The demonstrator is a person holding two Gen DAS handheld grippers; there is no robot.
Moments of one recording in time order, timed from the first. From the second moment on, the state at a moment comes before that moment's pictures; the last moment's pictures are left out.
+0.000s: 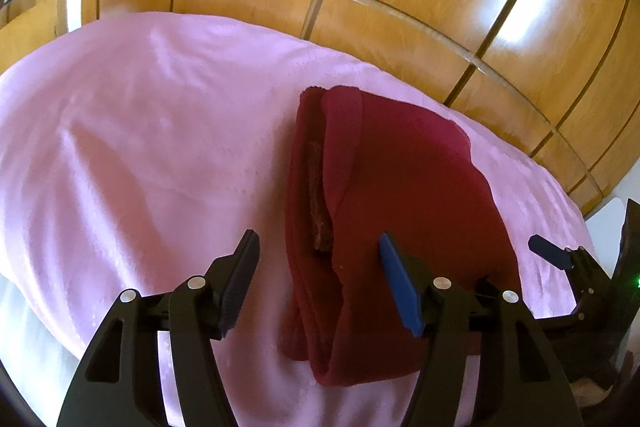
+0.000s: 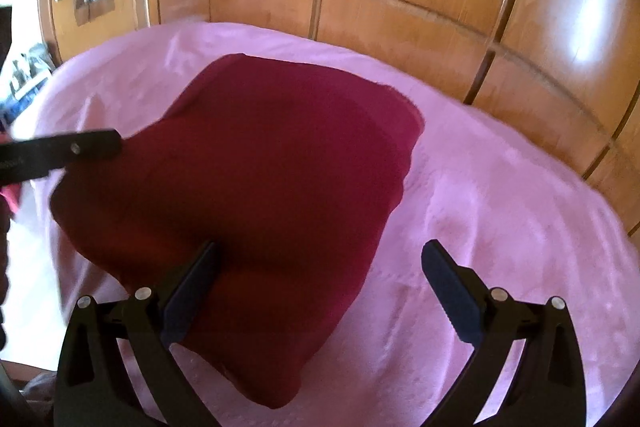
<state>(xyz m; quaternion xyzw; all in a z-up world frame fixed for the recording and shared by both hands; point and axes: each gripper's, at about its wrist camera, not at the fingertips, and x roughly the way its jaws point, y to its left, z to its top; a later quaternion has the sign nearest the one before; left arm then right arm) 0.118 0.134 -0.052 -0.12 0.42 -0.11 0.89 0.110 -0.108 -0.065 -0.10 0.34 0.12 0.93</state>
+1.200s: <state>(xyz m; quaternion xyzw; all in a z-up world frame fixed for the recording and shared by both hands) 0.142 0.137 -0.071 -0.27 0.40 -0.30 0.82 0.198 -0.189 -0.040 0.18 0.39 0.26 0.87</state>
